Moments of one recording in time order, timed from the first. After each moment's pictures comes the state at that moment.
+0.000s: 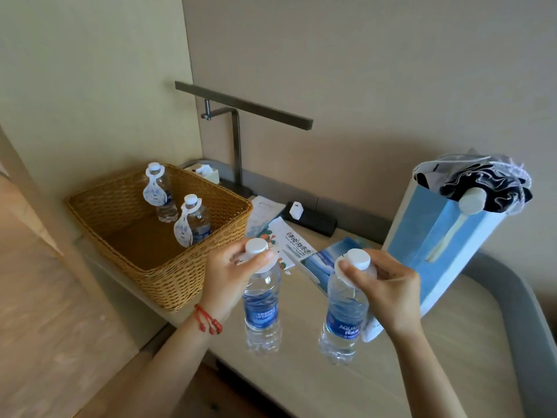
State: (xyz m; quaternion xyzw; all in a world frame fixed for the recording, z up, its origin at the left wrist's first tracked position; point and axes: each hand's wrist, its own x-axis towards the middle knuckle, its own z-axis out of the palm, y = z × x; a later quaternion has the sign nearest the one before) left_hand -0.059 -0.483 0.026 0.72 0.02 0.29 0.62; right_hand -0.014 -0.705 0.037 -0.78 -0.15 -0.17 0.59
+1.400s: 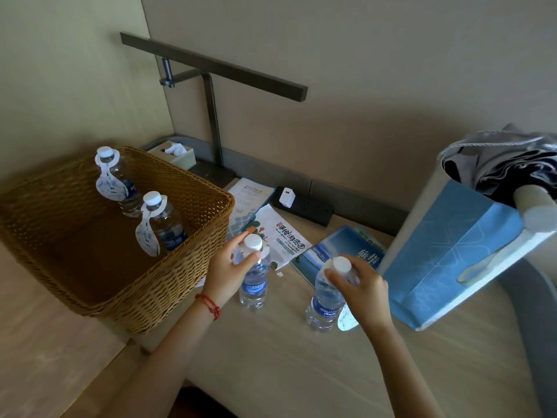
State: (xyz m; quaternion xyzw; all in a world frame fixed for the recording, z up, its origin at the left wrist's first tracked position) left_hand 0.072 -0.442 -0.056 0.81 0.08 0.17 0.56; right_hand 0.098 -0.677 -0.055 -0.88 -0.05 -0.08 0.47
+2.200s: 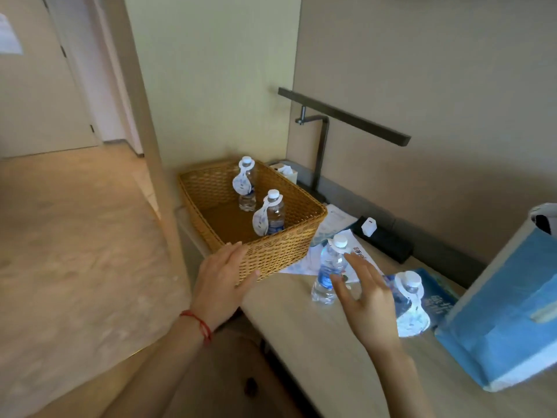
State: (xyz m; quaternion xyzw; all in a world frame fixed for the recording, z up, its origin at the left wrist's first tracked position) left_hand -0.144 -0.405 0.000 0.93 0.23 0.24 0.18; right_hand -0.023 -0.610 0.005 -0.84 -0.32 -0.15 0.41
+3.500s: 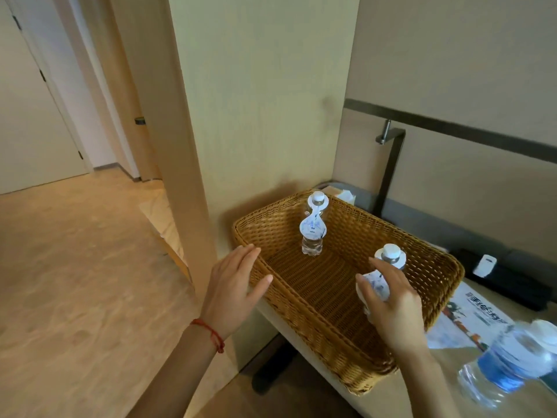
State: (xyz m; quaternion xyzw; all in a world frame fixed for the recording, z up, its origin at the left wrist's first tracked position) left_hand -0.102 -0.063 -0.003 0.94 0.14 0.26 0.18; right_hand 0.013 -0.289 -0.011 -0.85 -0.23 -0.16 0.44
